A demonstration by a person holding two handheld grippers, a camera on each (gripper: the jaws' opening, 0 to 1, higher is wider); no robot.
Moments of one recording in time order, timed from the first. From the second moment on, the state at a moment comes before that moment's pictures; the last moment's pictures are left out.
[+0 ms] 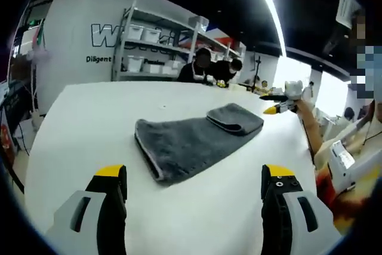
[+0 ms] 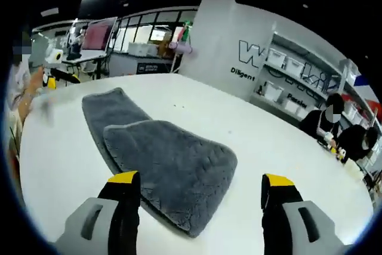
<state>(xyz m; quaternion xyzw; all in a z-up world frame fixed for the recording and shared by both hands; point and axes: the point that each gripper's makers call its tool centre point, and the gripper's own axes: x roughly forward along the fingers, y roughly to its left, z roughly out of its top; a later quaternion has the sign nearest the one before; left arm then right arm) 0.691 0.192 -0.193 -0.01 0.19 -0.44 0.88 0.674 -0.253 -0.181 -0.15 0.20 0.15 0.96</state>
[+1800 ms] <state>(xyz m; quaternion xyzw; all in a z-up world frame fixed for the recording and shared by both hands) 0.695 -0.064 -0.232 -0.13 0.29 -0.45 0.83 0.635 -0.229 -0.190 -0.12 0.14 0.20 0.96</state>
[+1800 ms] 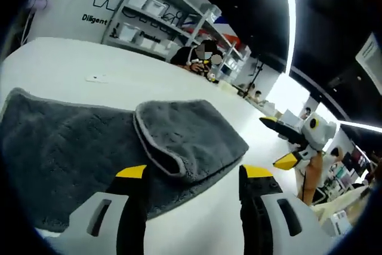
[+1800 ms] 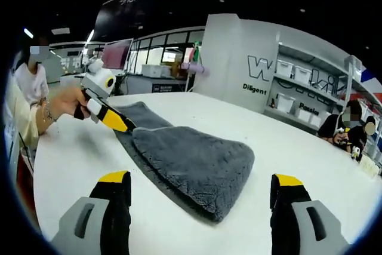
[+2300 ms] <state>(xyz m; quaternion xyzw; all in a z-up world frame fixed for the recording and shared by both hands) 0.722 -0.059 -0.243 -0.23 0.29 -0.41 0.83 0.631 -0.219 -0.191 -0.13 0.14 0.22 0.96</state>
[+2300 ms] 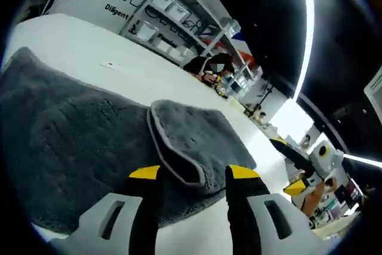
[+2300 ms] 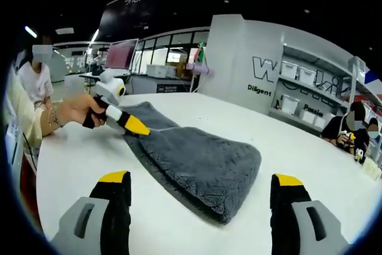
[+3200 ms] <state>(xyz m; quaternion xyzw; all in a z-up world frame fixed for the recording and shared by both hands) 0.717 -0.061 -0.223 -0.16 0.23 -0.45 0.85 0.629 -0.216 -0.193 -0.13 0.14 0.23 0.95</state>
